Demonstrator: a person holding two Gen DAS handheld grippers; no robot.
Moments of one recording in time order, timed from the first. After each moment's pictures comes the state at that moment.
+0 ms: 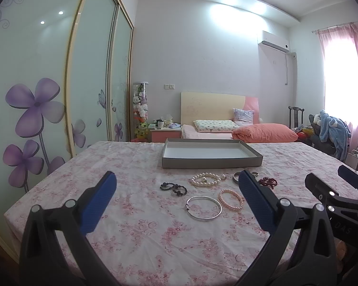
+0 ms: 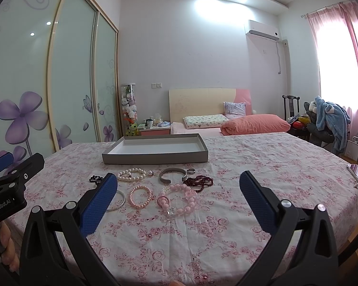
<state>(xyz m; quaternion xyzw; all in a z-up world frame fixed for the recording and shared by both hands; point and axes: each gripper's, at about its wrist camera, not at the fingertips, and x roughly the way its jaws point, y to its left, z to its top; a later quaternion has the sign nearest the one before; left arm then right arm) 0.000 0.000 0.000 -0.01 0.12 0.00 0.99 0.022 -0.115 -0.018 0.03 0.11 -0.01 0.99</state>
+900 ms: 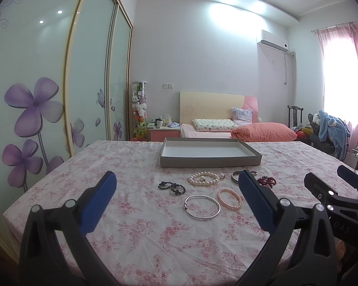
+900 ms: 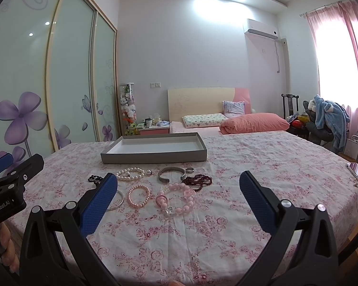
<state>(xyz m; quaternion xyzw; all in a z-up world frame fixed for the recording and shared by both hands) 0.000 0.000 0.000 -0.01 0.12 0.00 0.99 0.022 -0.117 -0.018 0.03 0.11 -0.01 0.99</state>
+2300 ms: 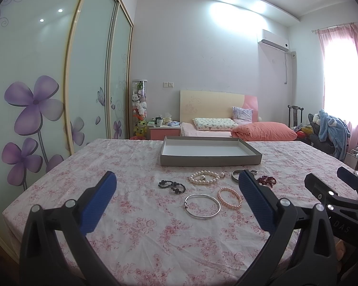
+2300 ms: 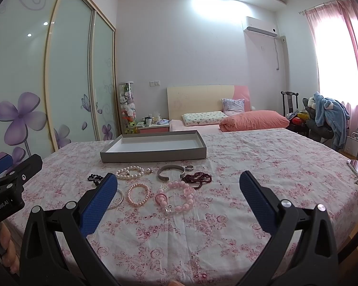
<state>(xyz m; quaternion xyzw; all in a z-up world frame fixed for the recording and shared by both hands) 0.000 0.000 0.000 -0.01 0.12 0.00 0.99 0.024 -0.119 -0.025 0.04 0.12 -0.01 0.99</state>
